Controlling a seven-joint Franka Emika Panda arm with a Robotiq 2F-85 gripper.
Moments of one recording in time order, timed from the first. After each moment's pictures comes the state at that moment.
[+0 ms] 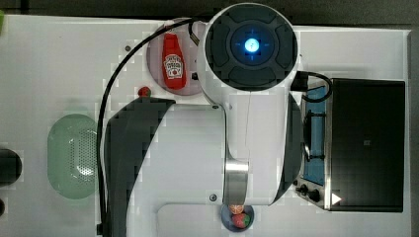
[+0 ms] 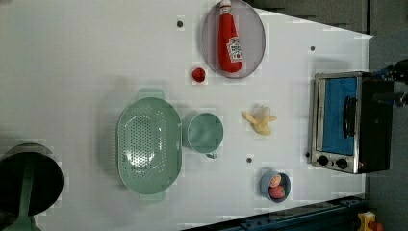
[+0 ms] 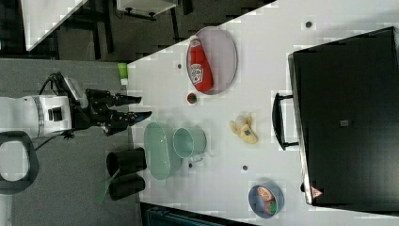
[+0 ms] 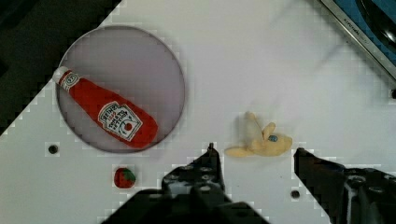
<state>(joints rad) -0.01 -0.02 -0.01 -1.77 -0.01 0.17 0.02</state>
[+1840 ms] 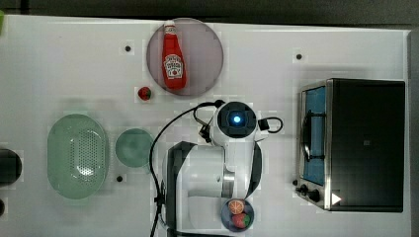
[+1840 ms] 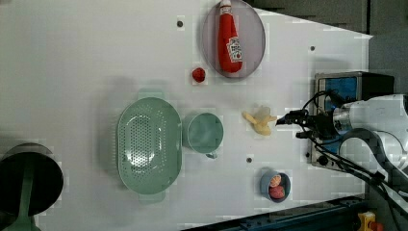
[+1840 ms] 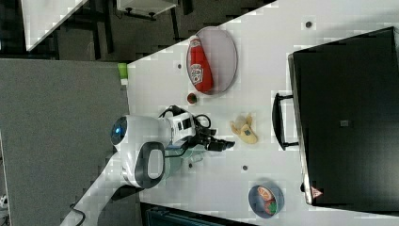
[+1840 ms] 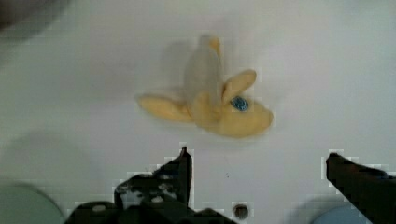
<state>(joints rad) -0.02 0.12 -0.05 -2.37 -0.01 0.76 -0.36</state>
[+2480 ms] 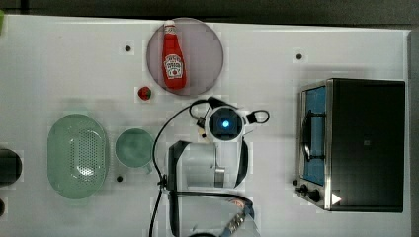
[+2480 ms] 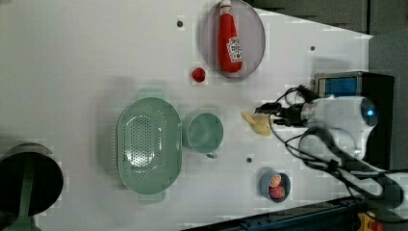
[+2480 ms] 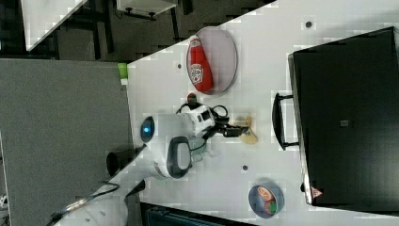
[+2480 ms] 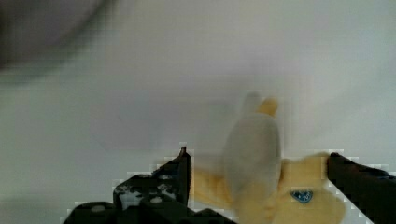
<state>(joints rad) 0.00 0.37 -0.03 -2.38 -0.01 1.13 -0.40</state>
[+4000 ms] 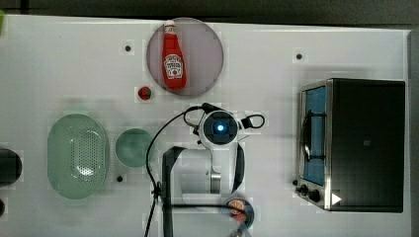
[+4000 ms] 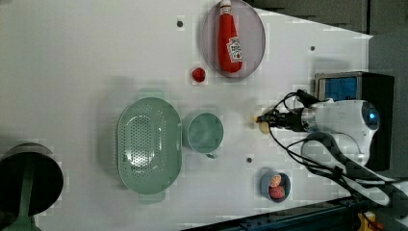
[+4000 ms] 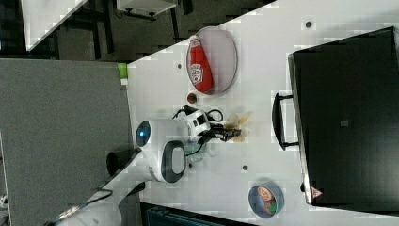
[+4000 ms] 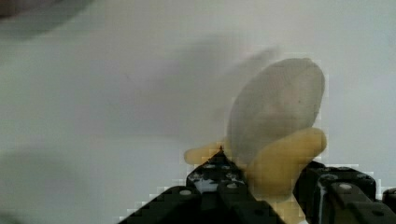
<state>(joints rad) 0.00 0.29 -0.02 -2.41 0.00 1.02 -0.42</state>
